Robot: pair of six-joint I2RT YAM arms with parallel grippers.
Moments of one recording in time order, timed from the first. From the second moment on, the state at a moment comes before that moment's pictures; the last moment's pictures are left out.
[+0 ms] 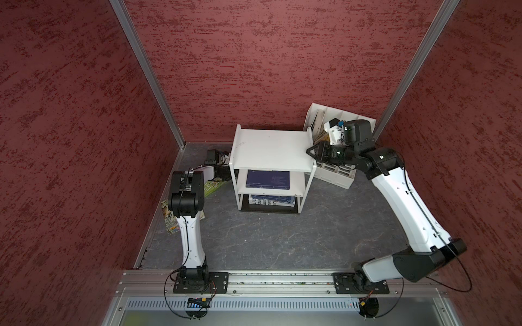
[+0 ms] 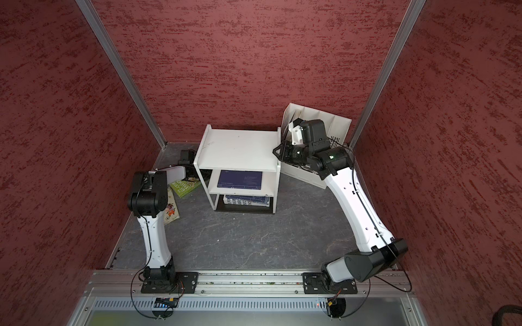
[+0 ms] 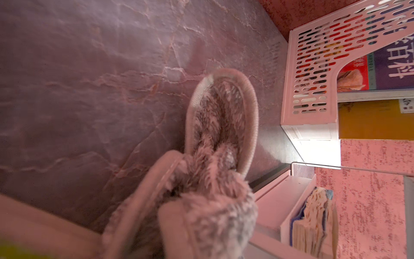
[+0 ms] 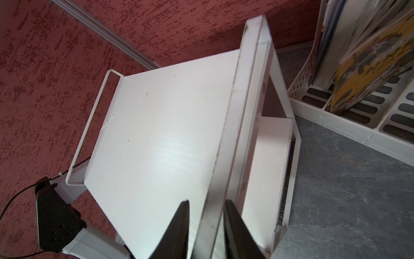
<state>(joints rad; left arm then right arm) 0.02 2.17 1.41 -0.17 0.77 -0.41 0.36 1.46 1.77 -0.91 -0.34 0.54</state>
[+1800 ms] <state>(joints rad) 0.07 1.74 1.72 -0.44 1.07 -0.33 0.36 1.39 1.70 -0.90 -0.32 0.54</state>
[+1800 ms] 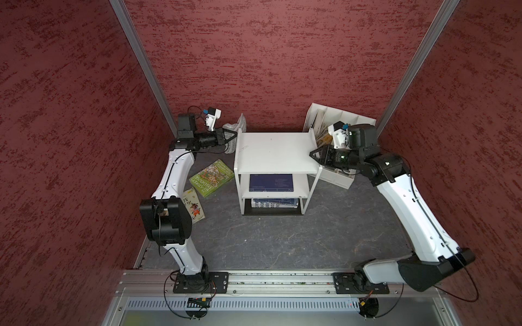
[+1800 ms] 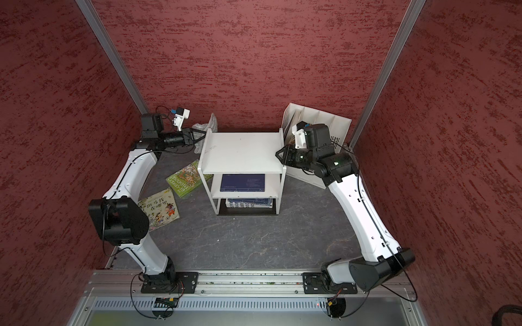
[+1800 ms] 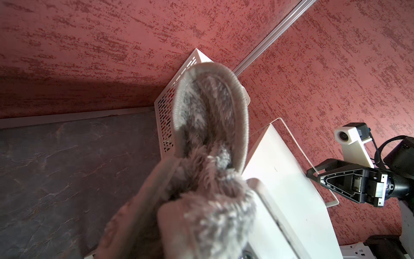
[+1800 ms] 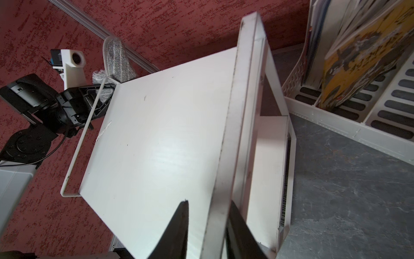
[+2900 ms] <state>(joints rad) 0.04 1.55 1.74 -0.63 0.91 -0.18 0.36 1.39 1.70 -0.90 -0.31 0.54</state>
